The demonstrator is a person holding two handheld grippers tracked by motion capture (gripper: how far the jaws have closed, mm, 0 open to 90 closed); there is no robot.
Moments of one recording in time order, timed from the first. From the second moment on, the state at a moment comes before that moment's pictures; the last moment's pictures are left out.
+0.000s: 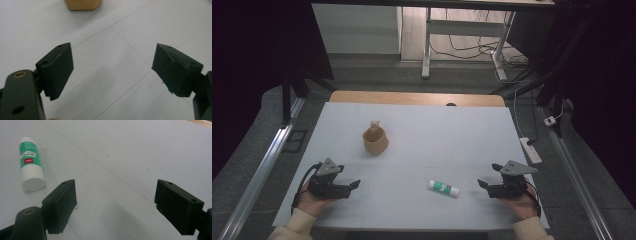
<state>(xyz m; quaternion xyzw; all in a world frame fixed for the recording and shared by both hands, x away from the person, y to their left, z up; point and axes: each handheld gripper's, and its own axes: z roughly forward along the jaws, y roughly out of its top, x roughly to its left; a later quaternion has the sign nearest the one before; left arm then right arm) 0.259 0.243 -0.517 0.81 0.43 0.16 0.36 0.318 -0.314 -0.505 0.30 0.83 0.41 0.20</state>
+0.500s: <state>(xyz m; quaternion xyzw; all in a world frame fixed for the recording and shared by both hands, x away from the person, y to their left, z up) 0.260 0.246 -0.516 0.81 0.44 0.16 0.36 0.318 -0.315 -0.506 0.31 0.83 0.42 0.20</state>
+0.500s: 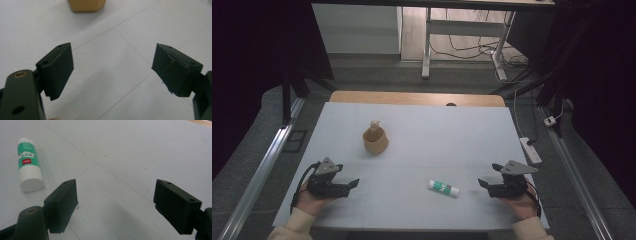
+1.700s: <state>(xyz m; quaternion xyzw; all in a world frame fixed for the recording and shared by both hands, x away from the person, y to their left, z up) 0.315 0.241 -0.459 0.80 0.43 0.17 0.38 0.319 -0.319 -0.503 0.32 0.82 0.43 0.20</state>
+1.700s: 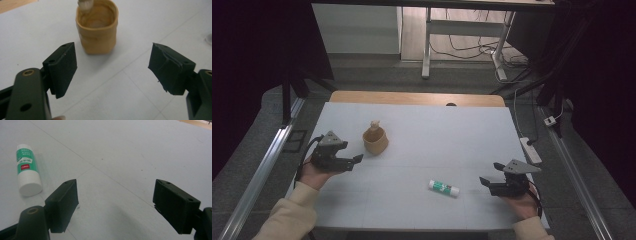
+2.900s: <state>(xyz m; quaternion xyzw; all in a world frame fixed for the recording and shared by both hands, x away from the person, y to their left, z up) 0.403 0.257 -0.488 0.79 0.49 0.17 0.31 0.322 -0.318 -0.507 0.33 0.83 0.42 0.19</state>
